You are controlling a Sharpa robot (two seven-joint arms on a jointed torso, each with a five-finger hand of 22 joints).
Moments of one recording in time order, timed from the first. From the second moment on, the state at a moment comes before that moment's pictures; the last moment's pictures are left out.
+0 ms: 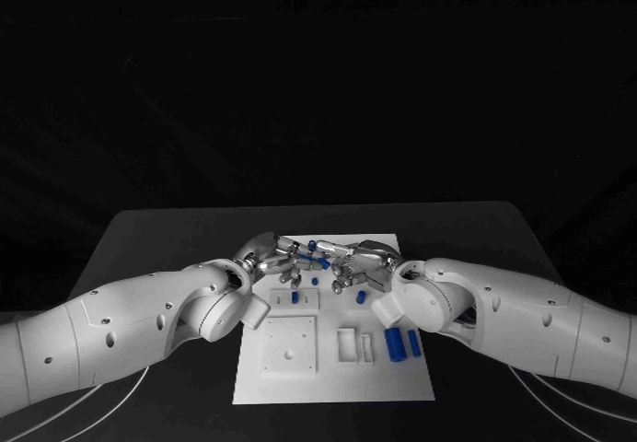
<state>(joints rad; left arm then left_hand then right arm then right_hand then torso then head) 1.21 -0.69 -0.13 1.42 -0.40 -0.30 0.17 1.23 0.10 0.16 -0.26 0.34 1.25 0.02 0.06 0.07 1.35 -0.06 0.92 0.53 1.28 -0.11 1.27 0.72 0.05 1.22 -0.12 0.51 1.31 1.09 -0.66 0.02 1.41 -0.20 -0.21 0.03 1.11 0.06 -0.17 -0.08 0.13 0.95 0.14 0.07 0.09 1.02 0.04 0.97 0.75 1.28 -0.02 0.85 0.95 0.08 1.40 -0.05 0.08 1.27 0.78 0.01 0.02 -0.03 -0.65</state>
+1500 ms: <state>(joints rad) 1.21 -0.72 -0.13 1.41 -0.30 -0.30 0.14 1.22 0.10 0.15 -0.26 0.34 1.25 0.02 0.06 0.07 1.35 -0.06 0.92 0.53 1.28 -0.11 1.27 0.72 0.05 1.22 -0.12 0.51 1.31 1.09 -0.68 0.02 1.42 -1.00 -0.40 0.17 1.21 0.04 0.10 -0.28 0.38 1.09 0.10 0.07 0.06 1.12 -0.01 0.93 0.78 1.36 -0.07 0.87 0.99 0.08 1.44 -0.08 0.14 1.31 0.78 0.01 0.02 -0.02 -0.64</state>
